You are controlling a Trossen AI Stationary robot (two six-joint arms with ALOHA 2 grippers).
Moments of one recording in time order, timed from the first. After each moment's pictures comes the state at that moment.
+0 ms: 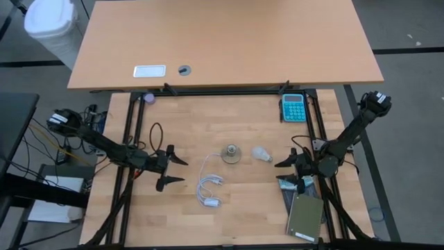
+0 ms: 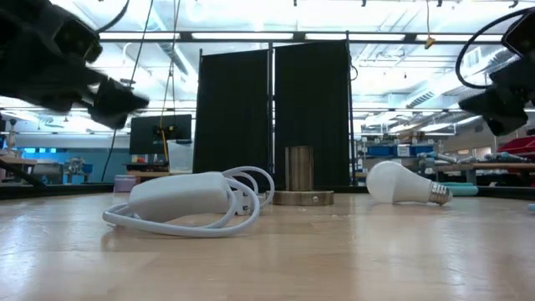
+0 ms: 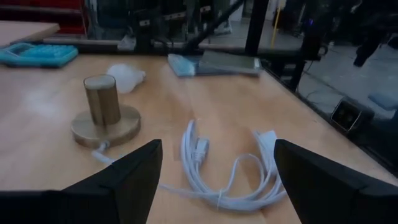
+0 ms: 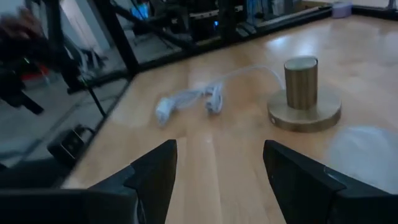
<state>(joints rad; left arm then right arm) -0.39 1.01 0.01 0.86 -0.20 -0.14 0.84 0.77 0.01 0.49 0.79 0.49</state>
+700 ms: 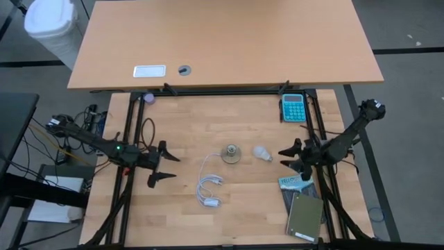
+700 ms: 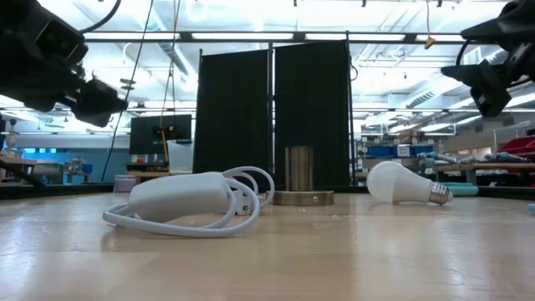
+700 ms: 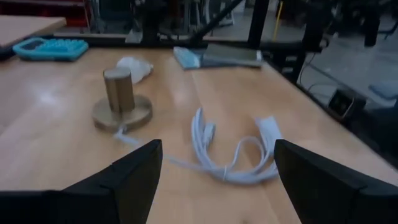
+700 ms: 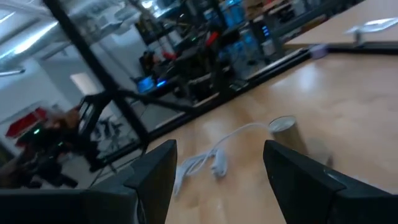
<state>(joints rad) -0.39 0.44 0.01 0.25 -0.20 -0.14 0.74 0.30 0.01 0.32 0.78 0.49</state>
